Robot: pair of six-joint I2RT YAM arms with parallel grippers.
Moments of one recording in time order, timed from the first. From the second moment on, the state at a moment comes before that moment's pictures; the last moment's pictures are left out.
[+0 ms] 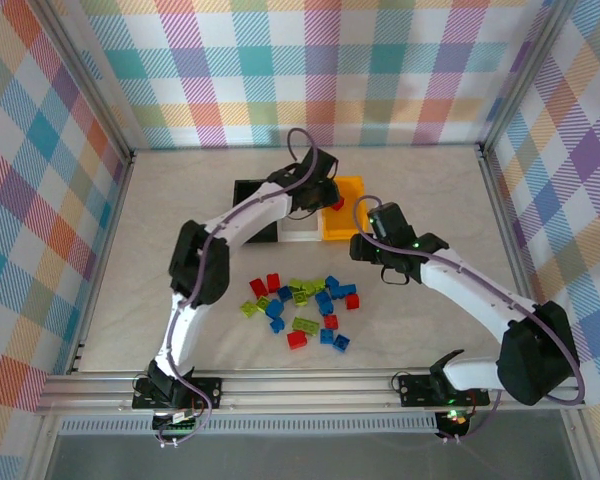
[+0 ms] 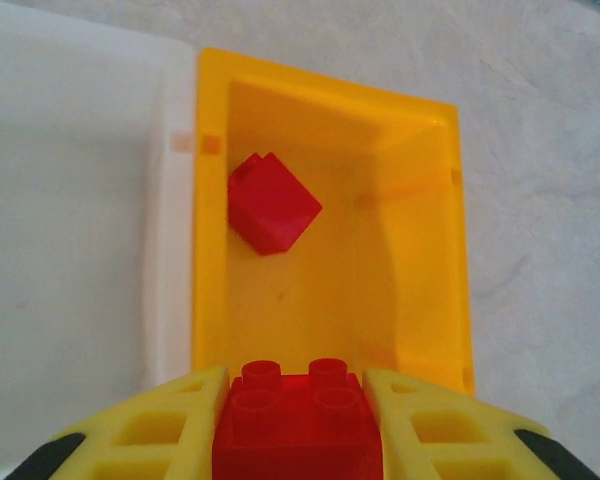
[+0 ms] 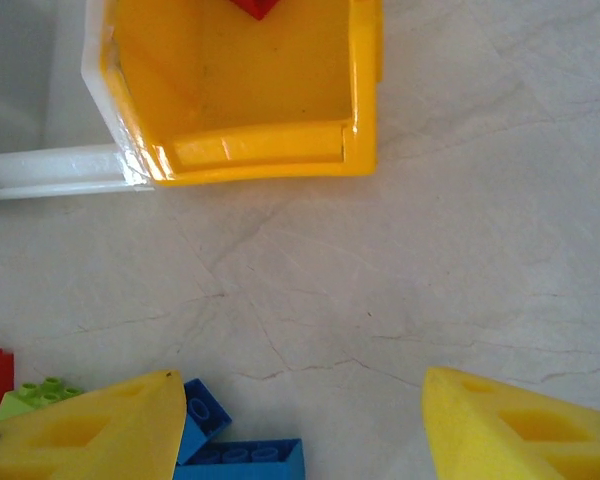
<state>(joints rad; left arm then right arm) -0.66 2.24 2.03 -0.65 -0.06 -0.78 0.56 1.30 0.93 -0.54 0.12 0.52</state>
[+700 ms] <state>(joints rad) -0.69 2.04 1.85 -0.68 -0.01 -0.76 0.61 1.30 0.93 -0.57 -0.07 0.47</state>
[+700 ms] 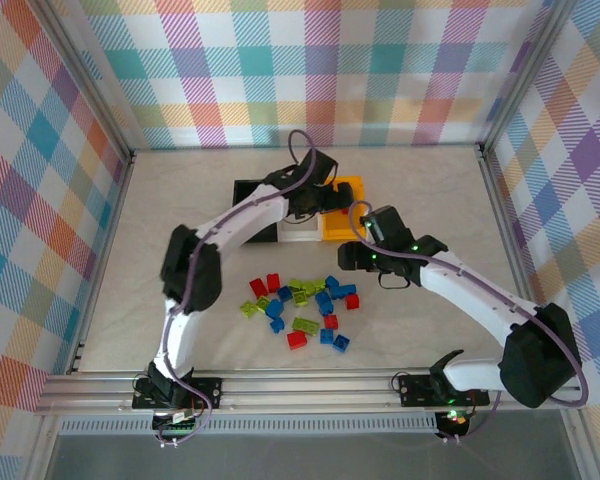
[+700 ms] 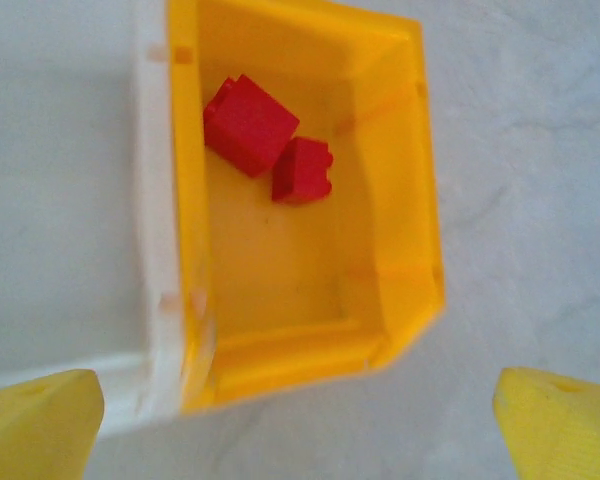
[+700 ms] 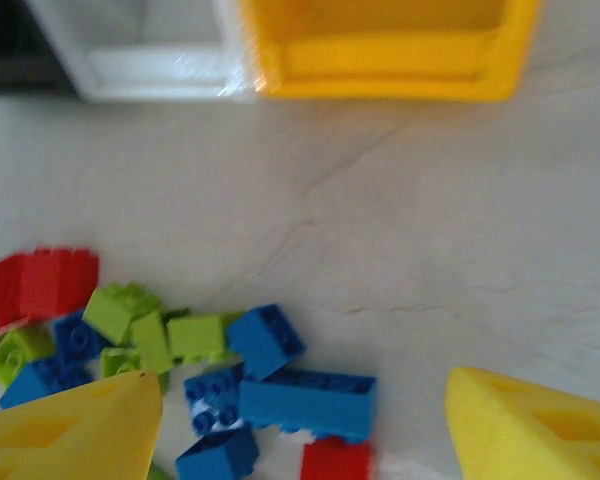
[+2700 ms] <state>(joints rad) -0.47 0.99 0.91 -0.78 -0.24 -0.82 1.14 1.58 1.13 -0.66 0.12 0.33</state>
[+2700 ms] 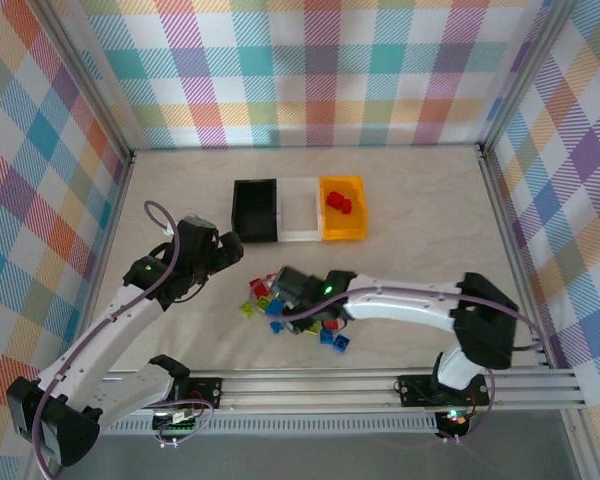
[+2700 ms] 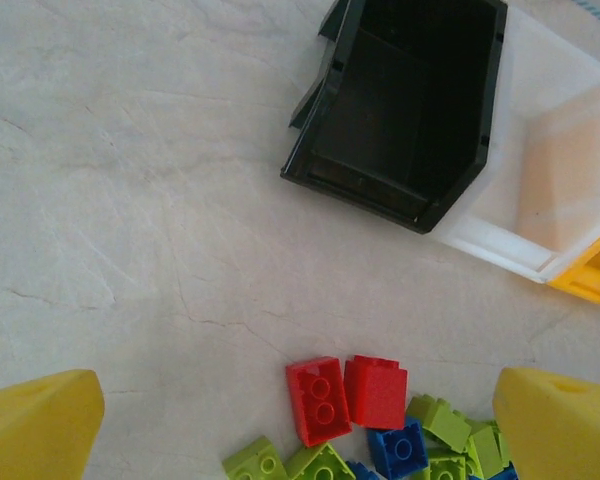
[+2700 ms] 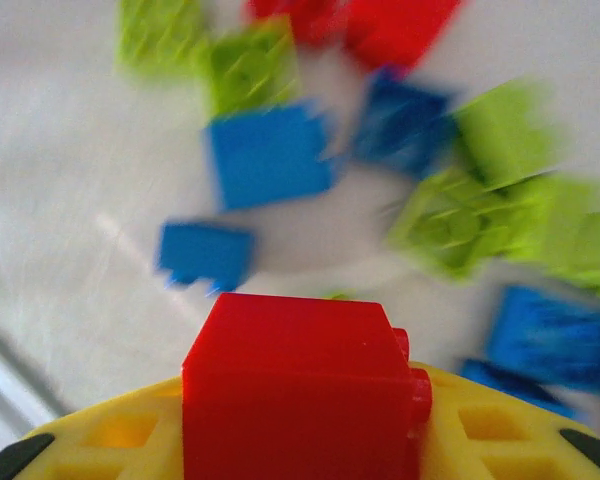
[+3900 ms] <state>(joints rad) -0.55 1.22 0.81 -0.66 -0.05 -0.82 0.50 2.10 1.78 -0.75 0.10 0.53</state>
